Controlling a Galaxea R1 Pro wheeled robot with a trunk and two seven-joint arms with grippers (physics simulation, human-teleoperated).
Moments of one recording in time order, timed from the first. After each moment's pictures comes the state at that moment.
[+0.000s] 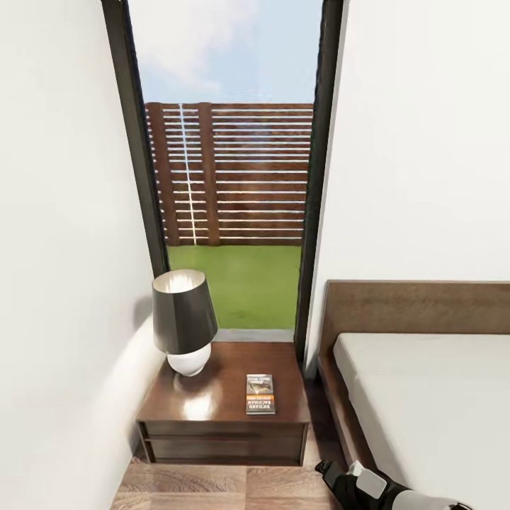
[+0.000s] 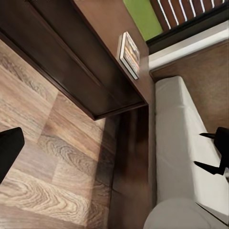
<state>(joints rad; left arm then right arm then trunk) 0.09 0.29 0.32 -0.01 0.81 -0.25 -1.43 -0.63 0.00 0.61 0.05 -1.46 0.25 0.06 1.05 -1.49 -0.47</state>
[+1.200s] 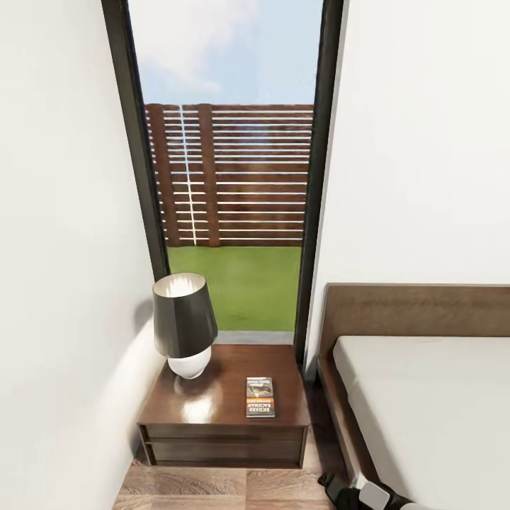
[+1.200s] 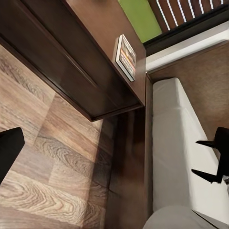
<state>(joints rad) 0.09 0.29 0.32 -0.01 0.81 -0.25 -1.43 -0.60 0.00 0.61 0.05 -1.46 0.24 0.05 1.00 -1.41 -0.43</state>
